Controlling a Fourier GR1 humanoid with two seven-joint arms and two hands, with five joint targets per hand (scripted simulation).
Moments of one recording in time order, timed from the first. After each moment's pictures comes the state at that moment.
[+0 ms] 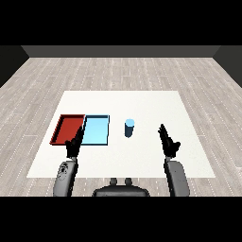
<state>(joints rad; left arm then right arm) 0.01 0.08 0.02 -1.53 -0.03 0.00 0.01 0.02 -0.07 -0.02 -1.58 0.00 0.01 -0.04</state>
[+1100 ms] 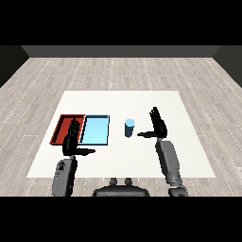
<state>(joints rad) -0.02 0.05 0.07 -1.62 0.08 -0.11 -0.38 -0.38 -0.04 -0.10 -1.25 -0.12 0.09 -0.25</state>
